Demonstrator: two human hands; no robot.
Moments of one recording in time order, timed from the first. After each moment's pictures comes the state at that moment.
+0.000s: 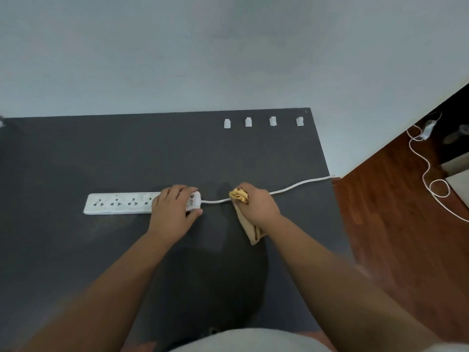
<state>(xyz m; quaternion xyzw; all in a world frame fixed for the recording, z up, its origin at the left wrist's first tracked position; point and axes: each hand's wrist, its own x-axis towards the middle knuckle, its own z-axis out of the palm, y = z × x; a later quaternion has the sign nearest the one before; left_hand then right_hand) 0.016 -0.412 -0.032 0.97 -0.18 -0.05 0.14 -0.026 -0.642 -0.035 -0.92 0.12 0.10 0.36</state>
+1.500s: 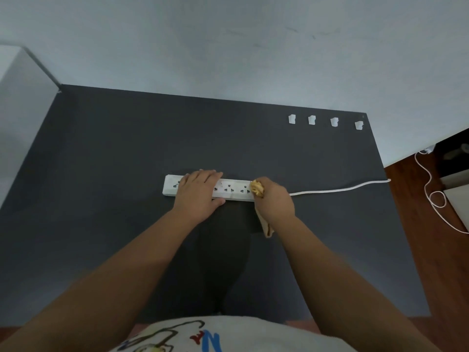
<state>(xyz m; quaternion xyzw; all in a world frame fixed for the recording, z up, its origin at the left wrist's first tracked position) 0.070 -0.271 -0.036 0.96 -0.23 -0.10 0.15 0.012 -0.465 -0.012 -0.94 0.19 0.10 0.27</state>
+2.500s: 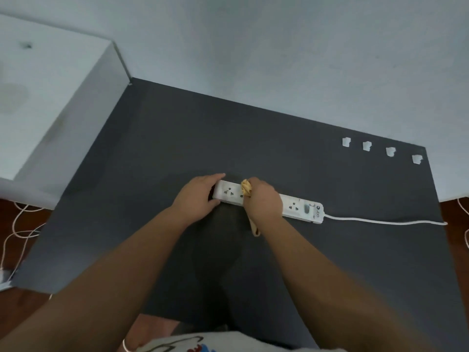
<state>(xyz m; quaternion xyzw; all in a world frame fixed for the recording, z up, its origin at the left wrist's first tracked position) 0.095 -0.152 -0.040 0.93 -0.15 -0.16 0.28 0.073 -0.335 -0.021 -0.97 0.09 0.10 0.22</state>
